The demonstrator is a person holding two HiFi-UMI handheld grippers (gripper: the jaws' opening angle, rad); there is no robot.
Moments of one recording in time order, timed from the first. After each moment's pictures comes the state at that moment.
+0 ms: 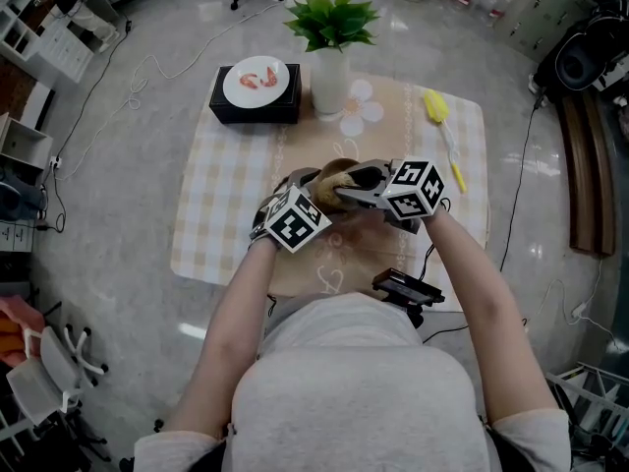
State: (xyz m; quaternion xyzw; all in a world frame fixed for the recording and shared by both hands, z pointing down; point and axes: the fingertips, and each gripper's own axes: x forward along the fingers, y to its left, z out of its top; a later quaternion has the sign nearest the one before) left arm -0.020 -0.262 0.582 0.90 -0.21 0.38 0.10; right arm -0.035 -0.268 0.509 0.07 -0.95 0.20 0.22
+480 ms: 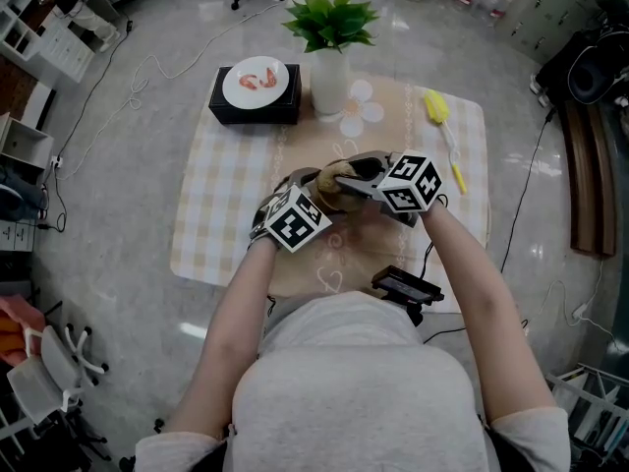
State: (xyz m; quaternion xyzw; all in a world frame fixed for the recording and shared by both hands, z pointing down) left arm -0.018 -0.263 0.582 0.90 -0.20 0.38 0.10; right arm -0.032 -0.295 0.513 0.12 -0.95 0.17 0.24
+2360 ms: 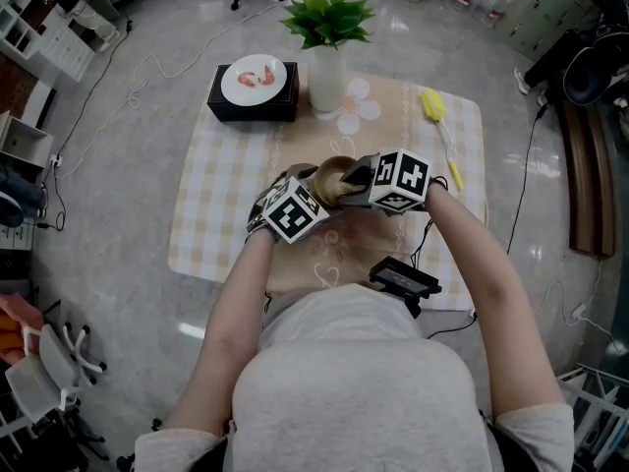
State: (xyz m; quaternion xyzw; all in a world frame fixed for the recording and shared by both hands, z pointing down) left arm -0.019 -0.262 0.583 0.89 -0.19 0.40 0.11; right arm -0.028 -0.241 0.534 -0.05 -0.91 0.09 0.41
